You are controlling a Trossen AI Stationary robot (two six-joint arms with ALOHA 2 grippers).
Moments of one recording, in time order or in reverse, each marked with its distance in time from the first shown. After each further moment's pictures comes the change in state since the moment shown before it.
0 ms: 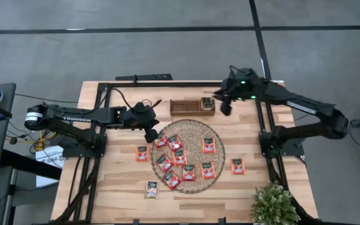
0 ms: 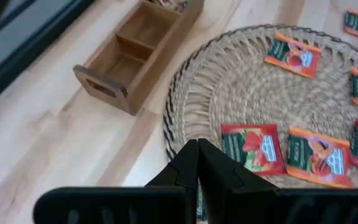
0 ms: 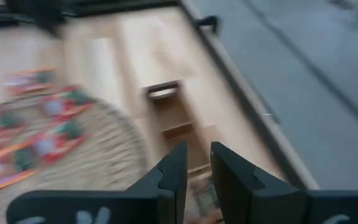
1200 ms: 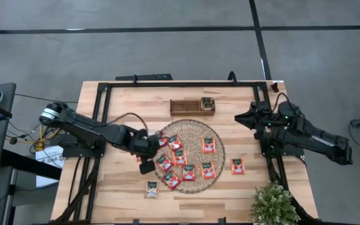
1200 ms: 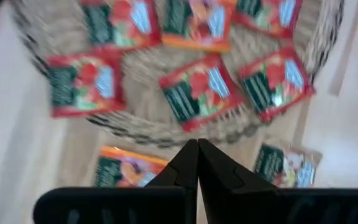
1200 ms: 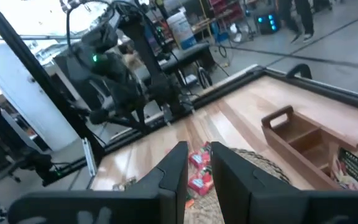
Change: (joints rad) left arm -0.371 0.263 0.323 -0.498 0.156 -0.287; right arm 0.112 -0.927 -0.673 0.315 -0.168 0.604
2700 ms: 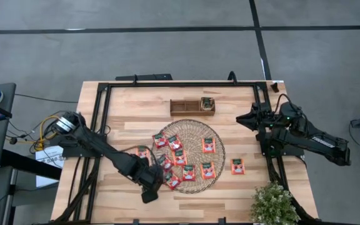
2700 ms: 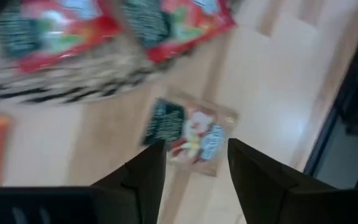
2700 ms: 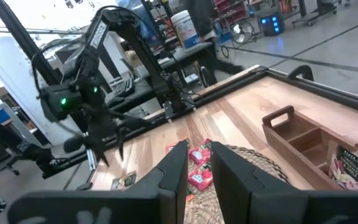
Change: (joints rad) left arm -0.261 0.260 0.090 0.111 0.117 -0.318; right arm 0.000 -0.046 0.000 -0.059 -0.013 -0.036
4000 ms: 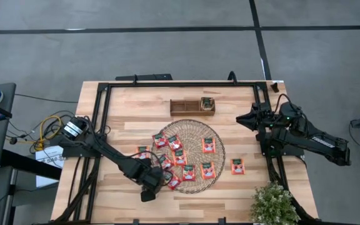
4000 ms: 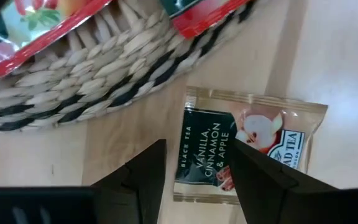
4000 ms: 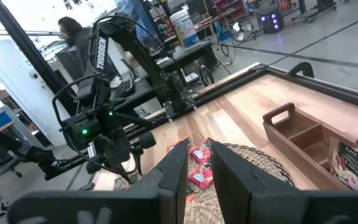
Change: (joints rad) left arm 0.005 0.102 -0.137 0.142 -0.016 0.143; right arm 0.000 0.000 0.001 -0.004 0.001 0.019
